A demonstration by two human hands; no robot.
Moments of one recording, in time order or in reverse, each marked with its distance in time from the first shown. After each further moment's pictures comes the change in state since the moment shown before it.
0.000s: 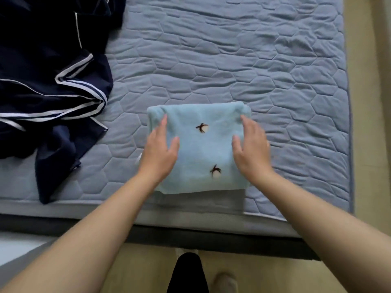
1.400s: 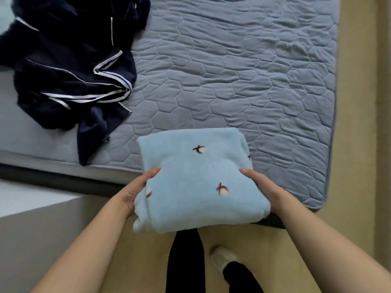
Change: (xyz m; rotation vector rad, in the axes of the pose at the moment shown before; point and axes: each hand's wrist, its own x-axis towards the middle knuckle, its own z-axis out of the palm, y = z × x) left_hand -0.170 0.004 -0.081 -1.153 -0.463 -0.918; right_hand -0.131 0.031 -0.077 1.118 -0.839 0.852
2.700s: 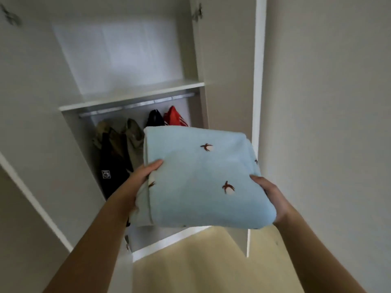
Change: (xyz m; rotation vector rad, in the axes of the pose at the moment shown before) left_hand -0.659 -0.993 0.413 -1.641 1.827 1.233; right_hand -0.703 0.690 0.124 -1.634 -1.695 0.797
